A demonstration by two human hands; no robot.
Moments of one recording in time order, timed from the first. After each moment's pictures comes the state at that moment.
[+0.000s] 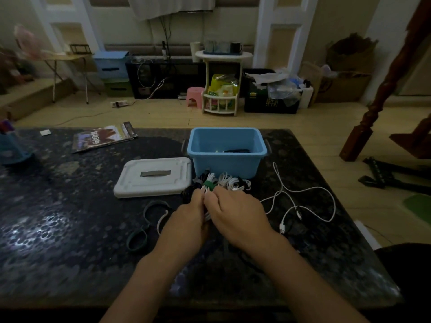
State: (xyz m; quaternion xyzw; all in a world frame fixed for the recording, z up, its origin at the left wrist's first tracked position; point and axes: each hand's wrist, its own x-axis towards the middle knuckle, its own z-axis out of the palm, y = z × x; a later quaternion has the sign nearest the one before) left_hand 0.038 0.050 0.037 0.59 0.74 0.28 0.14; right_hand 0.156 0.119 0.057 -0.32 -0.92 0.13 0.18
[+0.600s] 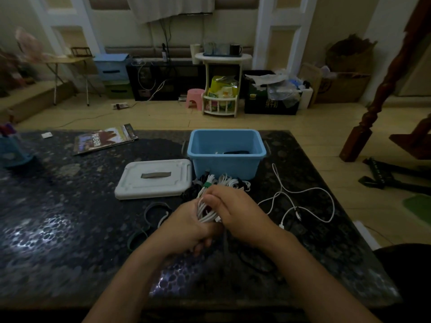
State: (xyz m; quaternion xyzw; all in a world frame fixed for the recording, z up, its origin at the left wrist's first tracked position) left_hand 0.033 0.048 0.053 0.47 0.64 0.40 0.44; right_hand 0.160 0.136 0.058 -0.26 -0.89 0.32 0.19
